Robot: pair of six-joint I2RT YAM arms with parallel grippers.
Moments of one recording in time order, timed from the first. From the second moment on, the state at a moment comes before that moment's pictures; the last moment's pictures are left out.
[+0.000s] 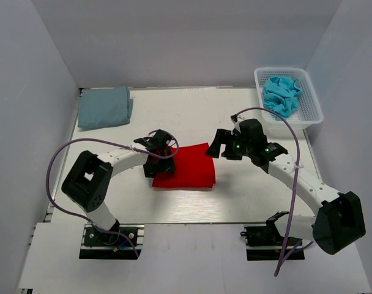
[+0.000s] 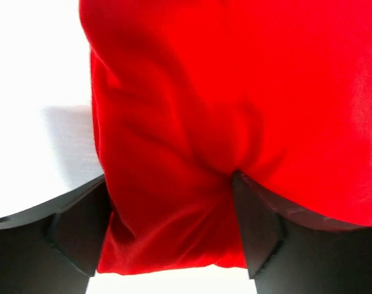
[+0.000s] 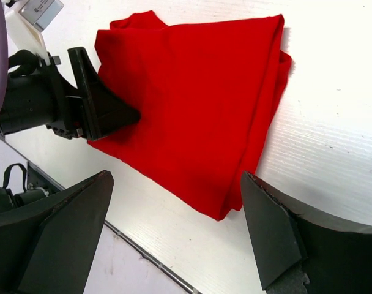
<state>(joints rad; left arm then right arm) -0.59 1.66 0.96 -0.55 -0.09 -0.78 0.51 1.22 0.87 -0.33 -0.29 0.54</state>
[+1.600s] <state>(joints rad) -0.25 1.89 1.70 -0.20 -0.33 0.40 0.51 1.19 0.95 -0.40 -0.23 0.52</state>
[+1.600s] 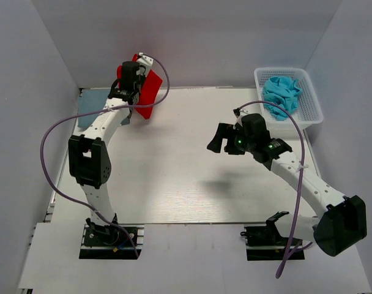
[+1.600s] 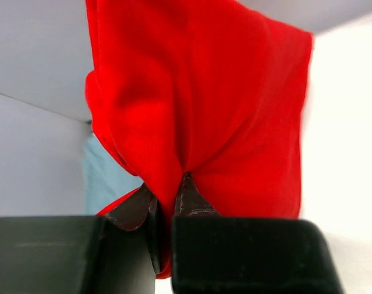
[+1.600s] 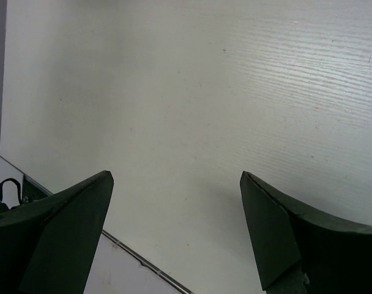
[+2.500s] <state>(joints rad) 0.08 1.99 1.82 -0.20 -0.09 0.45 0.51 1.45 1.13 -0.42 -0.33 0.52</state>
